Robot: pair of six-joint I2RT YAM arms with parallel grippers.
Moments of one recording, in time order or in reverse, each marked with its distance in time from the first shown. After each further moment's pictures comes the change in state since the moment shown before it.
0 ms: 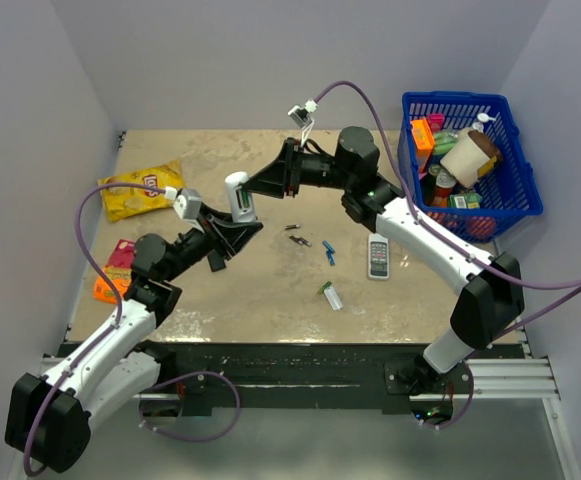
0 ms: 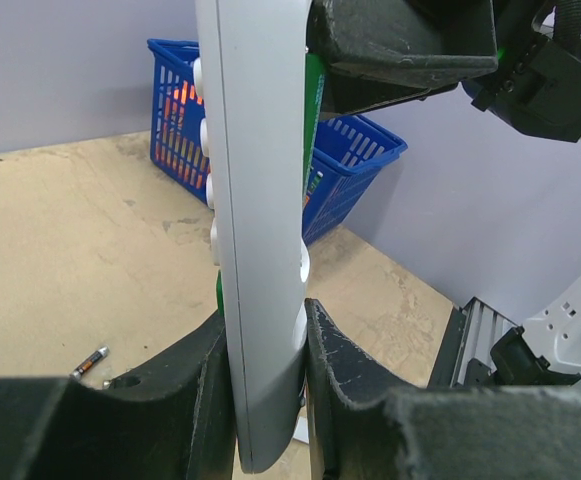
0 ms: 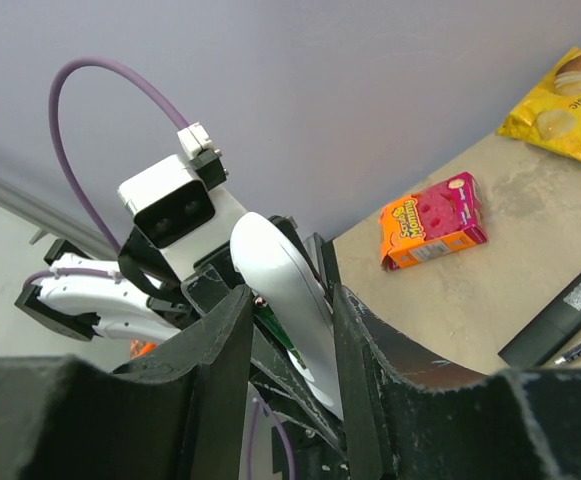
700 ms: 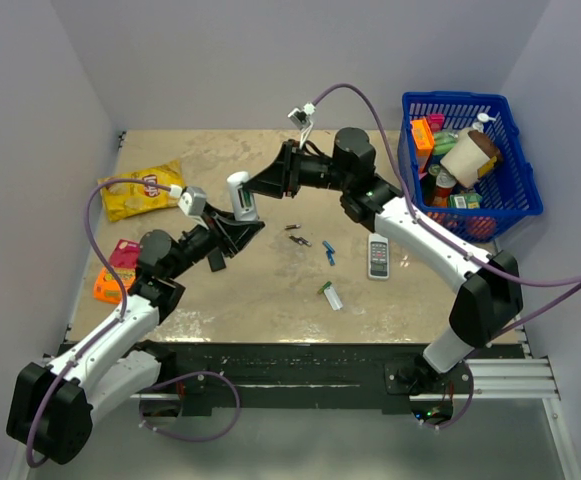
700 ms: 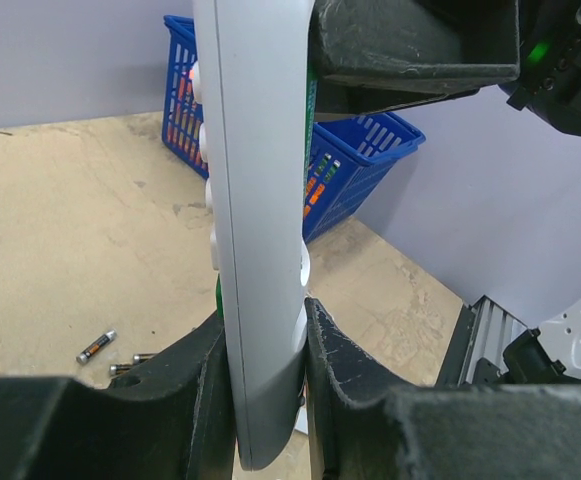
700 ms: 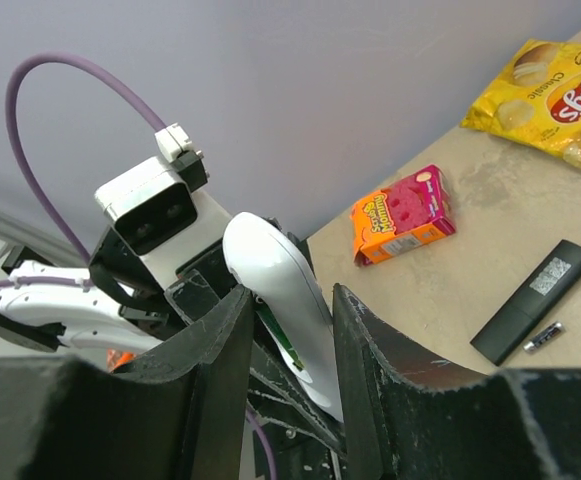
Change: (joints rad) left arm 0.000 0.055 0.003 0.007 -0.021 0.002; right arm 0.002 0.011 -0.006 -0.056 0.037 -0.047
